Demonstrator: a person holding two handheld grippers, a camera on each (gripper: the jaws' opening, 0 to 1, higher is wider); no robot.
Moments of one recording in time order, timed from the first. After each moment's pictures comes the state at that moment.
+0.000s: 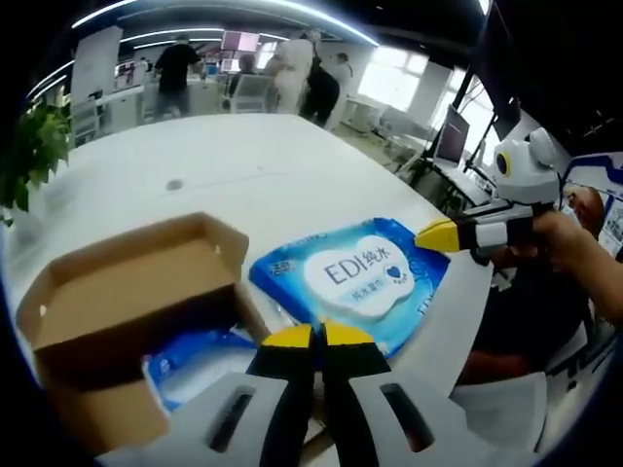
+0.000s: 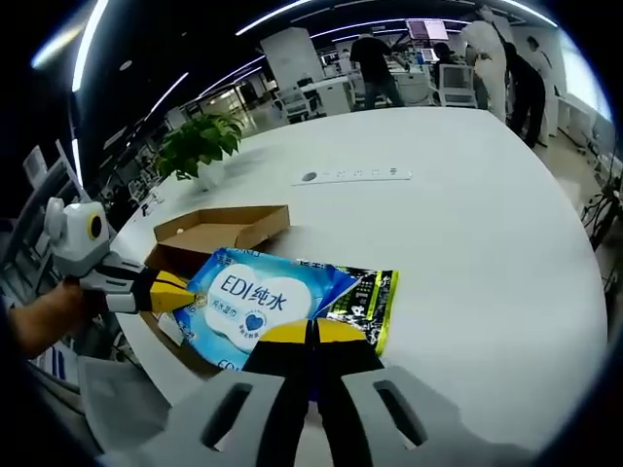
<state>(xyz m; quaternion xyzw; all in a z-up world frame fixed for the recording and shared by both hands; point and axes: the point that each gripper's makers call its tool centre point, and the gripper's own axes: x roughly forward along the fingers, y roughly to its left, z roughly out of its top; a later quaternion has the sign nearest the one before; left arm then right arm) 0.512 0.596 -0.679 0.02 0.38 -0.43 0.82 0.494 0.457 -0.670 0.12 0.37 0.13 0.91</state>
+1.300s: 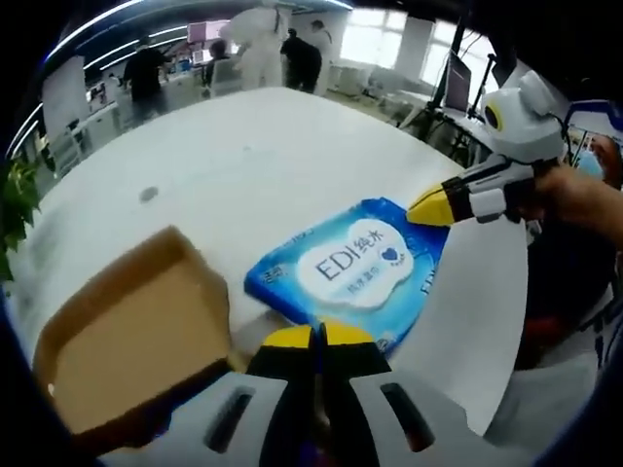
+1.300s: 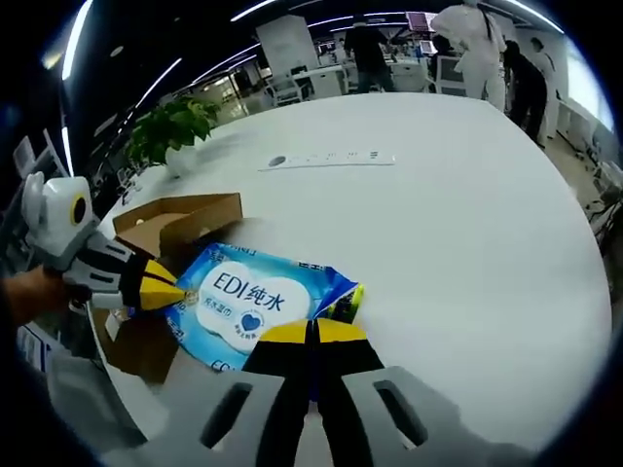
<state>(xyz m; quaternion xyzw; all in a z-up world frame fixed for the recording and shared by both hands) 0.557 0.557 -0.736 0.15 0.40 -0.44 0.79 0.547 0.424 -0.735 0.10 0.39 0.12 0.91</state>
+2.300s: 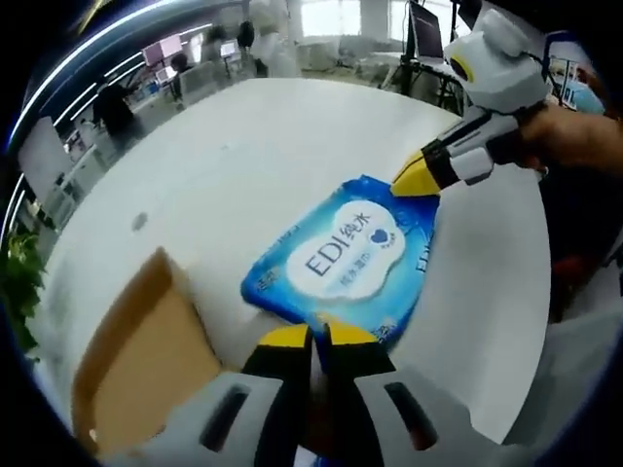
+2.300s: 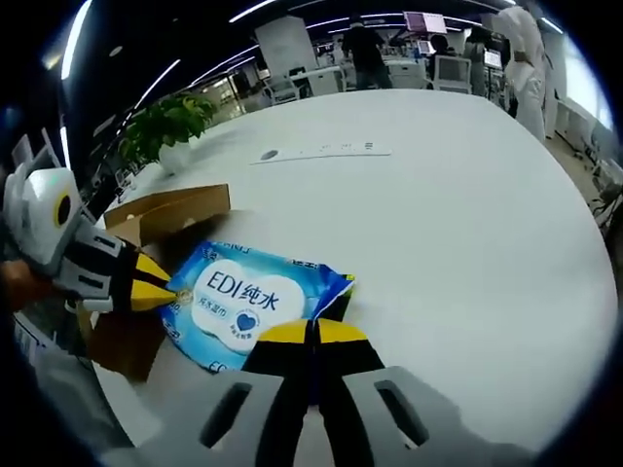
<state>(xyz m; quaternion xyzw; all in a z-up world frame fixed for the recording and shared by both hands) 0.557 0.557 -0.751 0.25 0.38 -0.45 0.77 0.551 0.418 -0.757 0.09 0.38 0.11 0.91</state>
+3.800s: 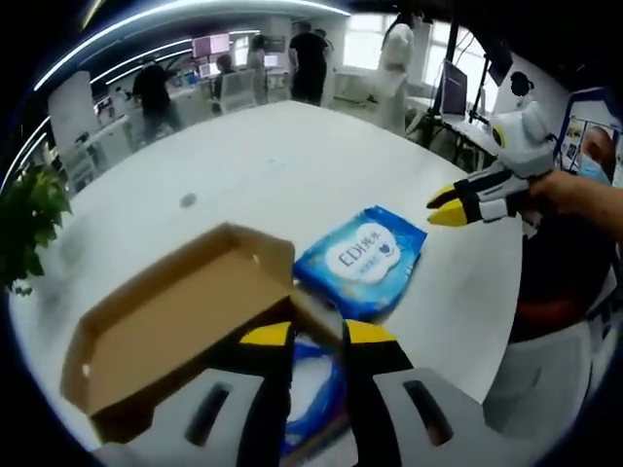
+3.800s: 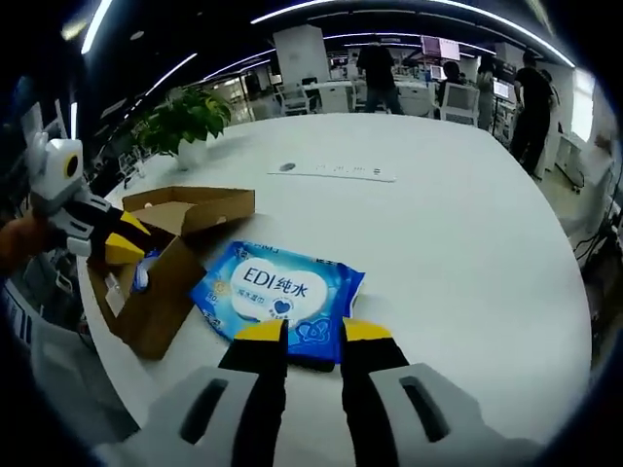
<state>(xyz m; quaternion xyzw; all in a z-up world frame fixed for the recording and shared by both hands) 0.546 0.631 -0.691 0.14 0.38 -0.42 0.81 0.513 0.436 -0.706 0.03 0.36 0.12 0.92</state>
